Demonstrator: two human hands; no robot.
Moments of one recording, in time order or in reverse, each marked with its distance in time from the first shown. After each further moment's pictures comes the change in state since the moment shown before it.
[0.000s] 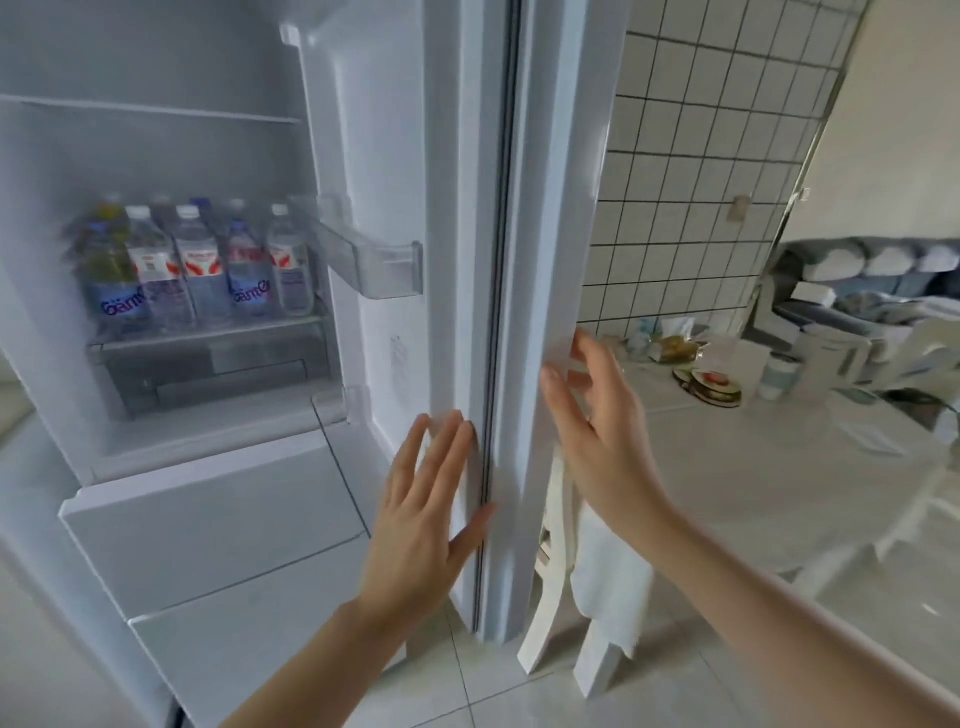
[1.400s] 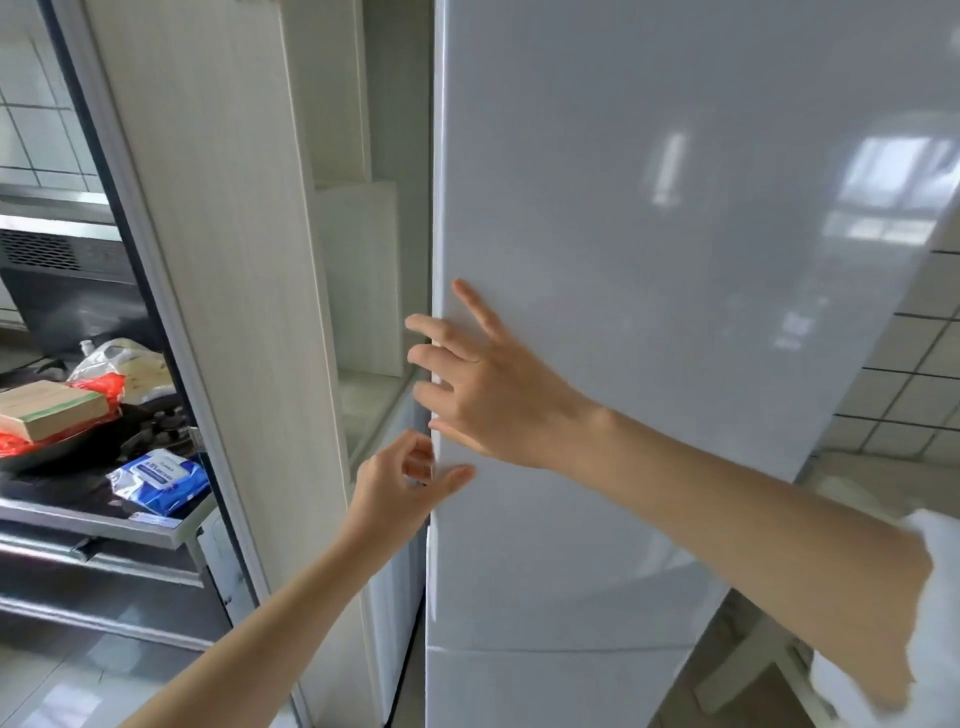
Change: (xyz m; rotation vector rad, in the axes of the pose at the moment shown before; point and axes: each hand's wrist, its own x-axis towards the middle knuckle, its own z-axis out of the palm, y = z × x) left_hand -0.040 -0.446 -0.256 -0.241 0.162 -0.831; right_hand 0.151 -0.144 0.537 -0.705 -0.354 -1.392
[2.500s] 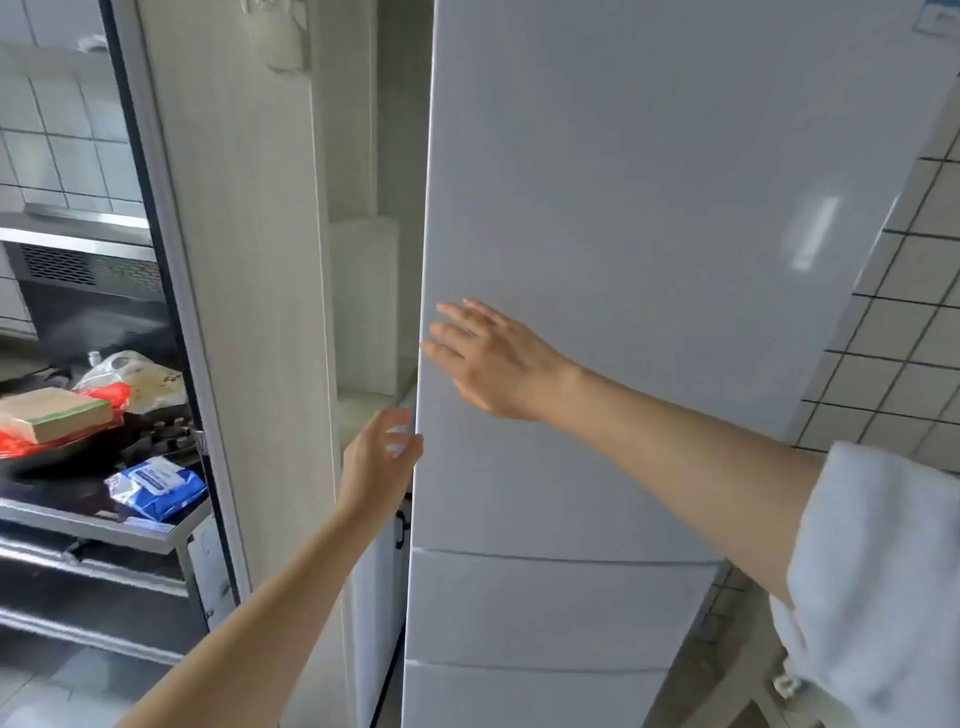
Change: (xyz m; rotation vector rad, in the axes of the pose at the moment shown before) left_hand -0.001 0.016 0.001 -0.048 0.190 -0.049; right_hand -0.004 0.034 -0.002 -0.004 -0.103 0.060
